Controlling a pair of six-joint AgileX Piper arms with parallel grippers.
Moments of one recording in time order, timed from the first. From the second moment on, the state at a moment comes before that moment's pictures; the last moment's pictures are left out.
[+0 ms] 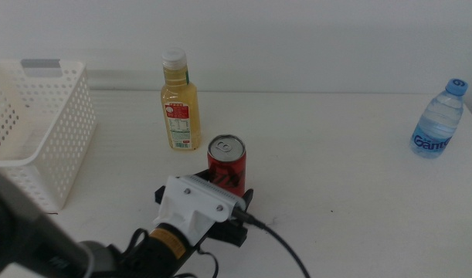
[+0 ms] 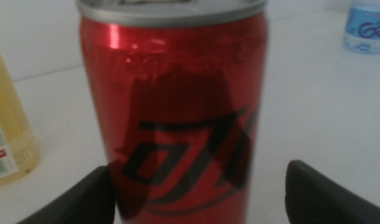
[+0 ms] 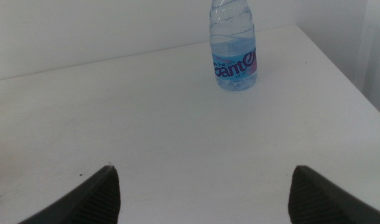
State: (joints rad) left arm -0.74 1.95 -0.46 -0.19 -1.21 0.00; right arm 0.01 0.01 0.00 -0.02 0.35 0.20
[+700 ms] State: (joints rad) left arm -0.74 2.02 -0.57 -0.26 -1.19 0.00; right arm 0.01 0.01 0.00 -0.02 0.35 0.20
